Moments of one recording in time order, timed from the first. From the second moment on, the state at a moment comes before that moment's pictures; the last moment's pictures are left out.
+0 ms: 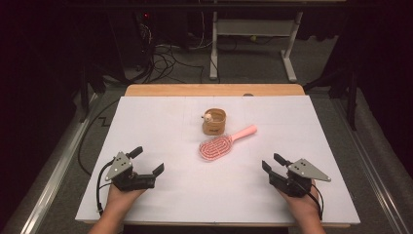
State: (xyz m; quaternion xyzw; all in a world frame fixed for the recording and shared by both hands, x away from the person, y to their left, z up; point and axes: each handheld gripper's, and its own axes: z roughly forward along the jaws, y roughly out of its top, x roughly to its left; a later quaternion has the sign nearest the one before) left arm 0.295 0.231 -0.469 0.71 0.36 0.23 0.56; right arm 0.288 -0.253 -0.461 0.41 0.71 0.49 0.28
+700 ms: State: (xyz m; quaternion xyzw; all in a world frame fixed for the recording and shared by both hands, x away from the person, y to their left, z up) left arm 0.295 0.227 -0.472 0.72 0.36 0.22 0.56; right arm 0.342 -0.185 -0.452 0.40 0.76 0.48 0.19
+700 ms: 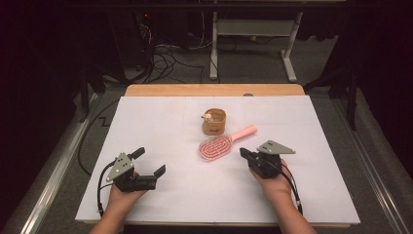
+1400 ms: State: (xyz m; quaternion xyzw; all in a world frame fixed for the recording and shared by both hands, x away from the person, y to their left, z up) left arm 0.294 0.230 -0.473 0.71 0.36 0.21 0.57; right arm 0.425 -0.063 -0.454 0.37 0.83 0.39 0.18
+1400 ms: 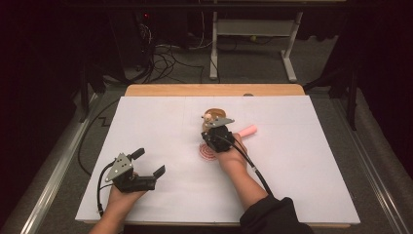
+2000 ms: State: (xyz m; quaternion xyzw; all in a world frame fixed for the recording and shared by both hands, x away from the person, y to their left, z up) left arm 0.294 0.232 -0.473 0.71 0.36 0.21 0.57; right arm 0.444 -0.048 -0.461 0.38 0.86 0.29 0.15
